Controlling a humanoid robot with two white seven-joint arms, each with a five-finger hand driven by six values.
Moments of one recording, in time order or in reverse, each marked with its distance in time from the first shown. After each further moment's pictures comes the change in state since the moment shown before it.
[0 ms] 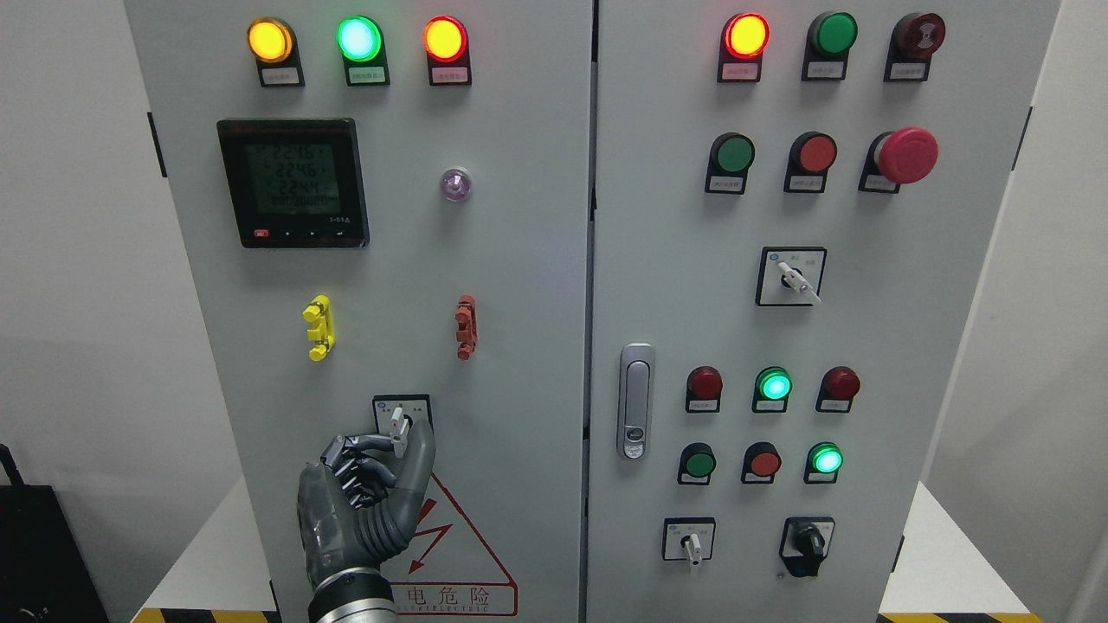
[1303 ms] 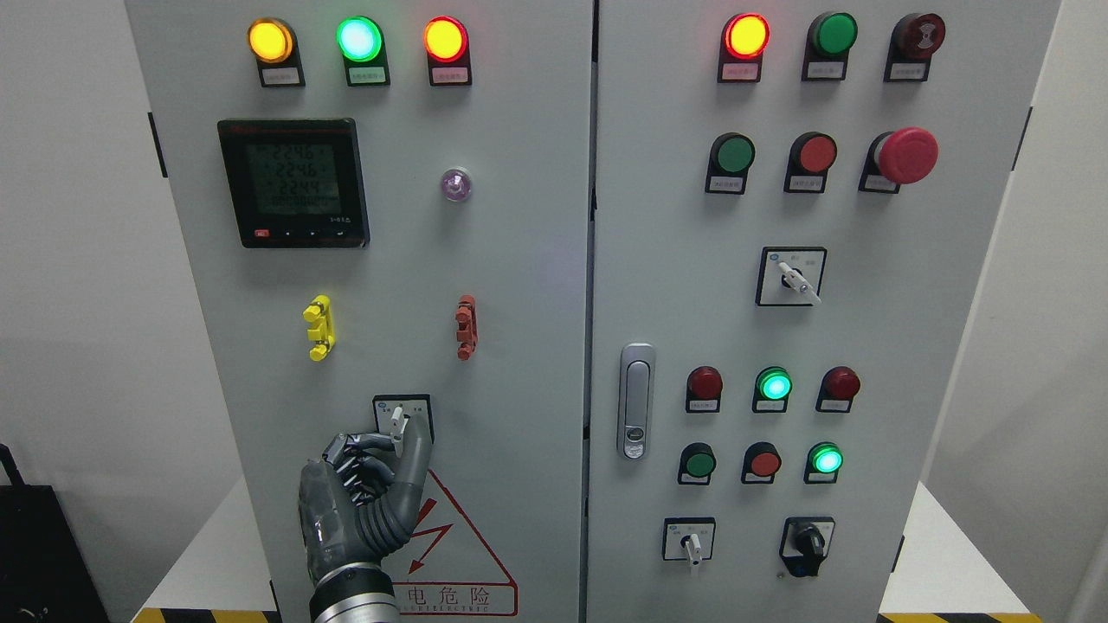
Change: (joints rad) left arm -0.012 -0.002 0.000 0.003 -0.001 0.027 0.000; right arm 0.000 0.000 0.000 0.000 0.000 0.000 0.000
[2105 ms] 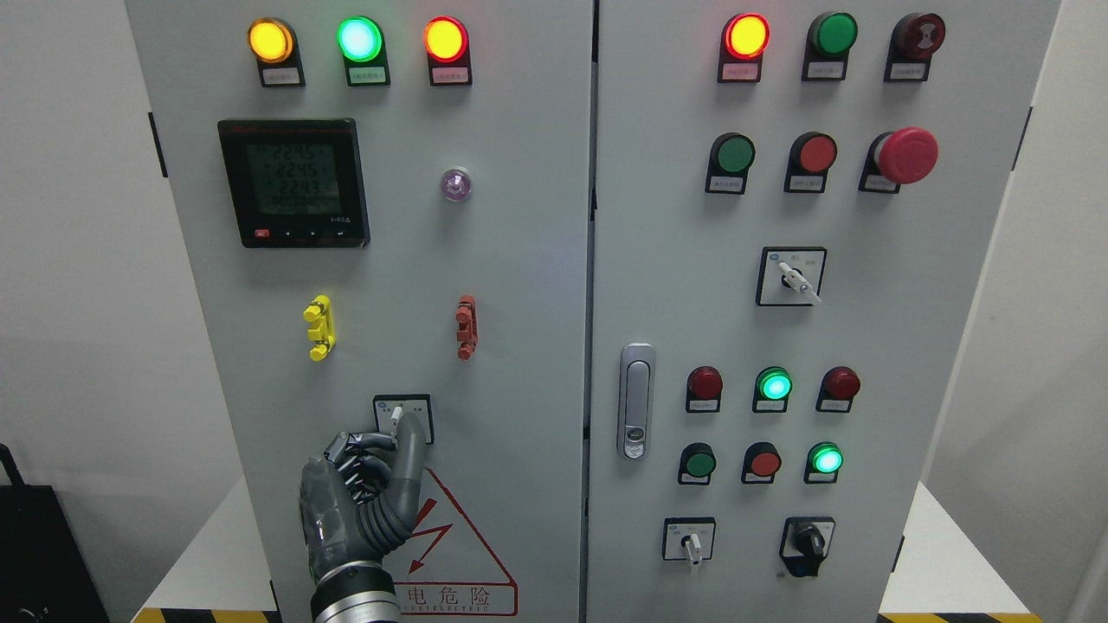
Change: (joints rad) left arm -0.004 0.000 -0.001 0.005 -0.004 0.000 -0.001; right arm 0.000 0.000 0.000 0.000 0.000 0.000 0.001
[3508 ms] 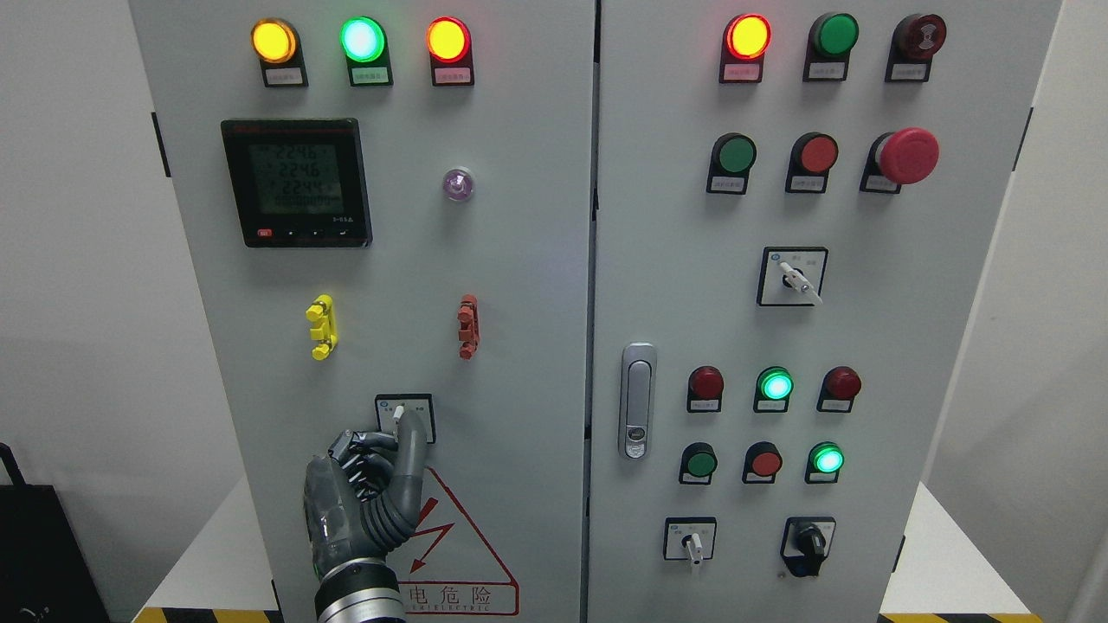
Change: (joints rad) left arm -0.009 -0.001 -0.005 0.012 0.001 0.004 -0.002; right arm 0.000 0.000 0.000 0.000 0.000 0.000 -0.002
